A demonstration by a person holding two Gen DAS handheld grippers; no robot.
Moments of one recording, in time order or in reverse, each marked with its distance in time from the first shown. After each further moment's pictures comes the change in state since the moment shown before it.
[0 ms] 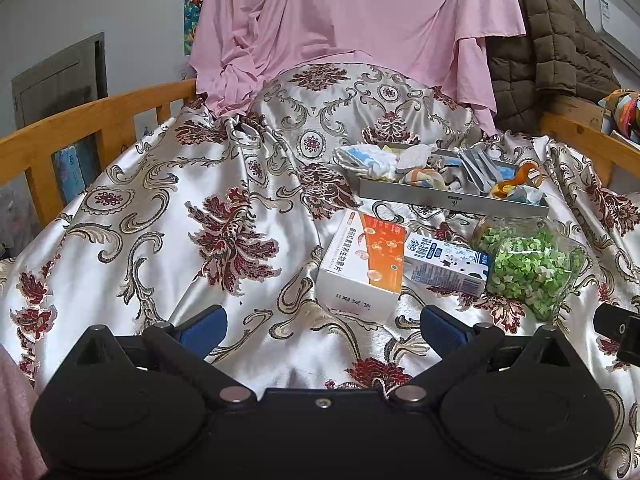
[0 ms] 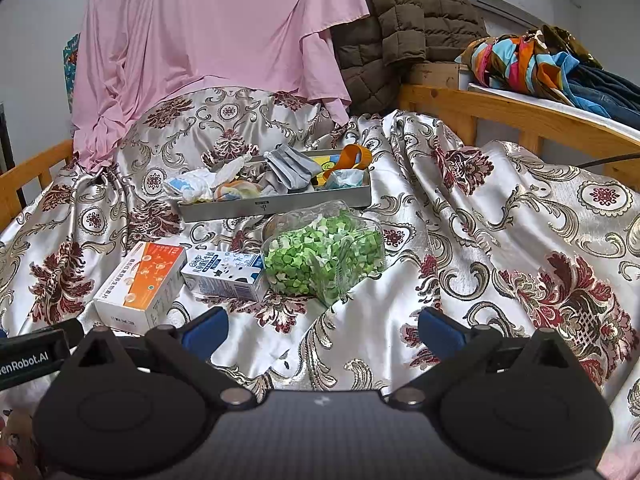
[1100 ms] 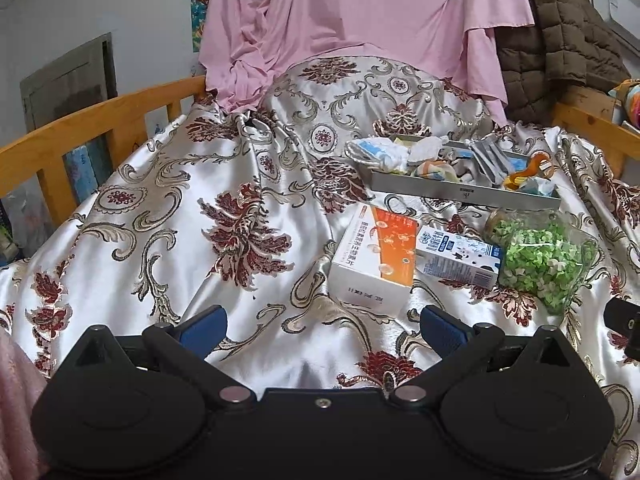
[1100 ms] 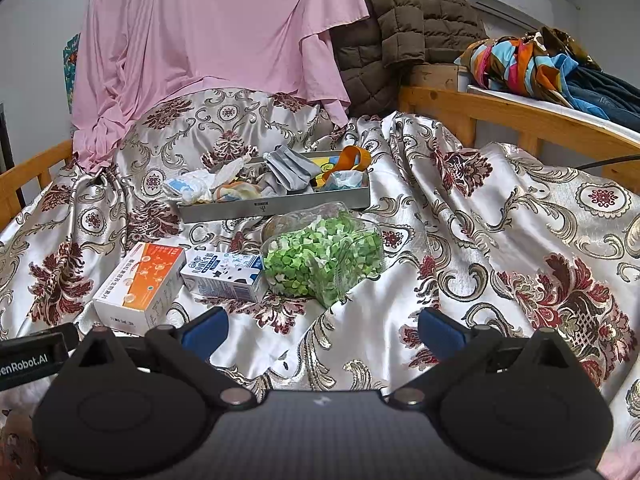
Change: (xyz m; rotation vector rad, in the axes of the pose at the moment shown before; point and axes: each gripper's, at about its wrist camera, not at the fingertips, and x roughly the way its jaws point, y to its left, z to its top) left arm -0.004 -0.005 0.002 0.015 0.021 0.047; right arm 0.000 0.000 -0.001 -0.001 -0.002 0.000
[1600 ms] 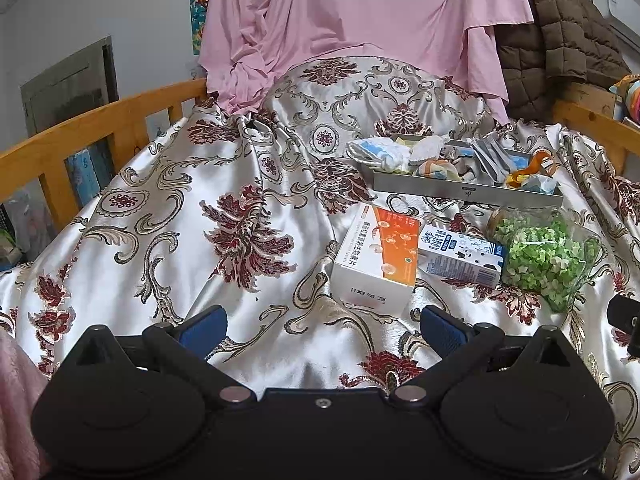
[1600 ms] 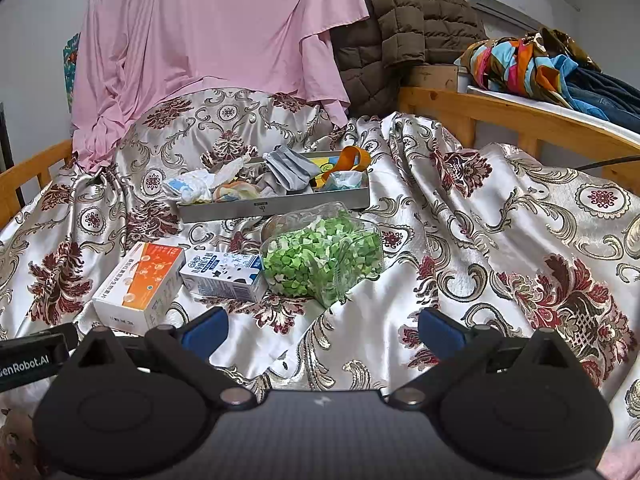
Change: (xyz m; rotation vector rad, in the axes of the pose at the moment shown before) left arm 0.000 -0.001 0.000 0.006 -0.001 0.006; right arm -0.001 -0.001 0.000 0.000 -0.001 -0.001
